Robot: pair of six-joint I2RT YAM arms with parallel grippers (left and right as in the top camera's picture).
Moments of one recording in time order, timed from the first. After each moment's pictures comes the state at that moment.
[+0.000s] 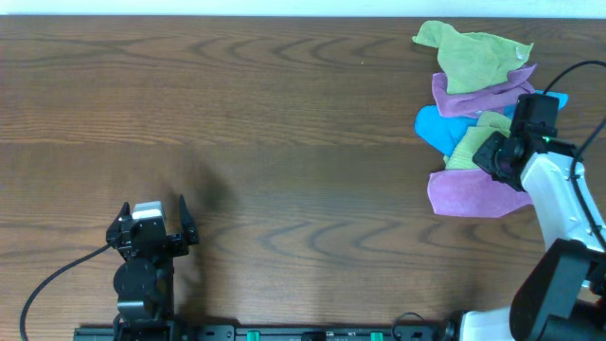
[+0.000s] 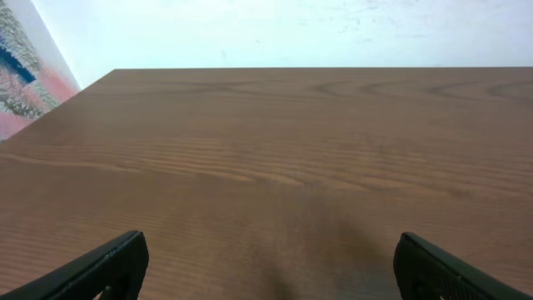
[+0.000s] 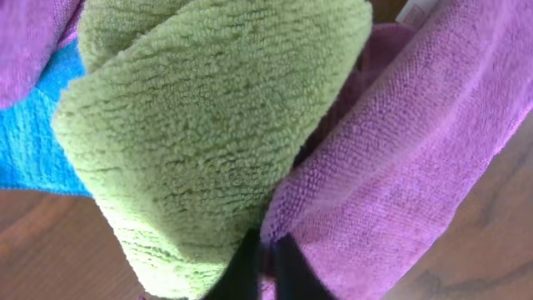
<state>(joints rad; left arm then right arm) 0.01 0.05 0.09 -0.27 -0.15 0.03 -0.25 1.61 1.06 -0.65 0.12 0.46</state>
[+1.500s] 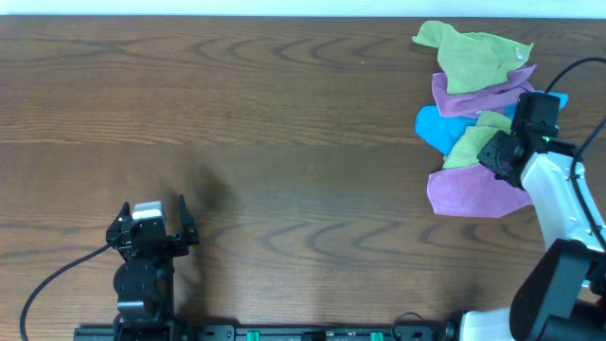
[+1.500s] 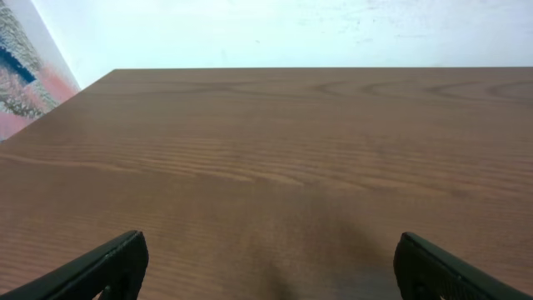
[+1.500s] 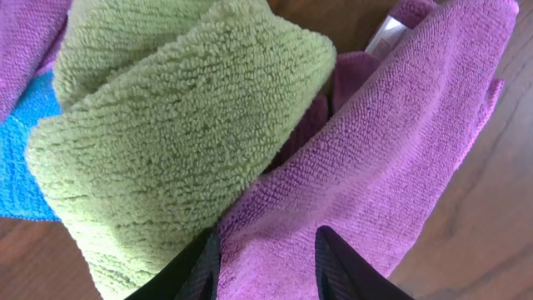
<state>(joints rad) 0.01 0.05 0.09 -0.27 -0.15 0.03 -0.25 1.61 1.07 -0.62 0.20 0.45</state>
